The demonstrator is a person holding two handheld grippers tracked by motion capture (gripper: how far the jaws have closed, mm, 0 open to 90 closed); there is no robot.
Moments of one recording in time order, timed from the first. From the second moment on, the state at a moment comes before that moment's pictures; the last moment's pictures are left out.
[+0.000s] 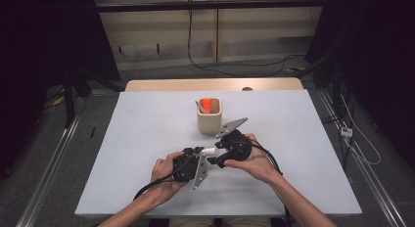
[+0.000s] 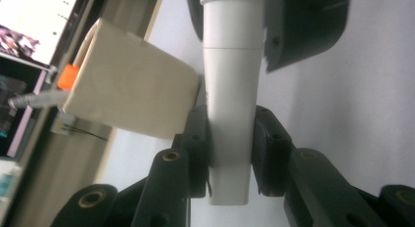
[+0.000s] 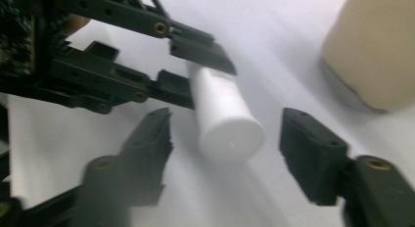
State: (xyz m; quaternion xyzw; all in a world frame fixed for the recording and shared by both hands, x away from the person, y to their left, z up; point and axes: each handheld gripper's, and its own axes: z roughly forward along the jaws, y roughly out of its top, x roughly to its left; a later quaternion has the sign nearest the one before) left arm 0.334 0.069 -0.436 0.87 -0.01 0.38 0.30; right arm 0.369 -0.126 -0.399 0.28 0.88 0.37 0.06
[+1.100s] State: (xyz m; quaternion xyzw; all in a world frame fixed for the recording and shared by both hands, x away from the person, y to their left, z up) left arm 0.358 0.111 -0.407 0.83 0.22 0.20 0.47; right arm 0.344 -0.175 -0.414 0.40 0.79 0.42 0.20
